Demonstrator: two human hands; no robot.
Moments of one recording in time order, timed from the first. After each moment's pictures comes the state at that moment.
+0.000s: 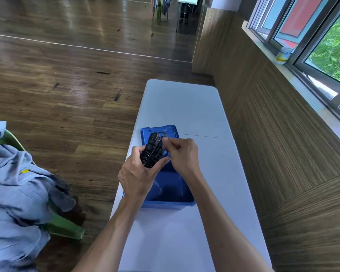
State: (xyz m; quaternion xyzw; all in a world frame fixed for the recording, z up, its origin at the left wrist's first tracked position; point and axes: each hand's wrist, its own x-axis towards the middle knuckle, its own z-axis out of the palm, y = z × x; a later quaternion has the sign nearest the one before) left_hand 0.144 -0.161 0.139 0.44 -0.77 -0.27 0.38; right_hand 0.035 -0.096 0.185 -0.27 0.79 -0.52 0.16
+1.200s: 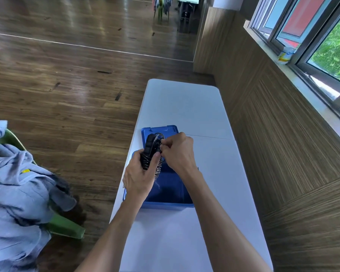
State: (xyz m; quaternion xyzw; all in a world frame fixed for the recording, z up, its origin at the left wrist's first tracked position) left_hand 0.145 -0.167 0.122 0.44 -0.73 -0.42 0.33; right_hand 0.039 -0.115 0.203 -0.29 0.86 -0.40 0.14
